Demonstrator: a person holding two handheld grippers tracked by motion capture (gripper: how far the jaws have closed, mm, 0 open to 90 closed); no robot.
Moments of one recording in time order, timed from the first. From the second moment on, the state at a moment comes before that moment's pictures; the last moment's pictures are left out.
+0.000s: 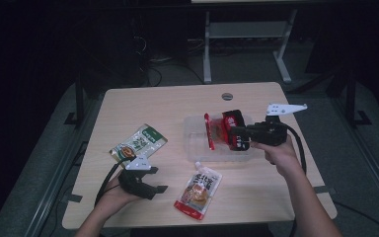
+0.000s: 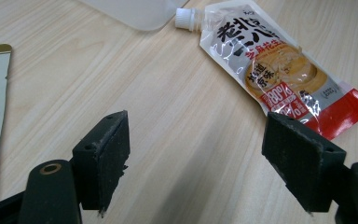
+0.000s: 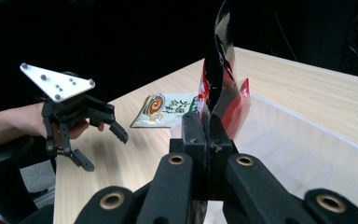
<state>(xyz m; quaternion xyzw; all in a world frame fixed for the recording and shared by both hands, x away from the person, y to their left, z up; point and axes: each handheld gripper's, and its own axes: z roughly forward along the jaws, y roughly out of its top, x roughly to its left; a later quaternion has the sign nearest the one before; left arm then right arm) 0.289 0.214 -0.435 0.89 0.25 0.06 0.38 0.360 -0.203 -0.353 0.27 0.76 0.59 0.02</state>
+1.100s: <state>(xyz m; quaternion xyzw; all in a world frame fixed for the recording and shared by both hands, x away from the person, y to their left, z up) 0.282 0.227 -0.439 0.88 0.28 0.06 0.38 0.391 -0.128 -0.369 0.26 0.78 0.57 0.01</state>
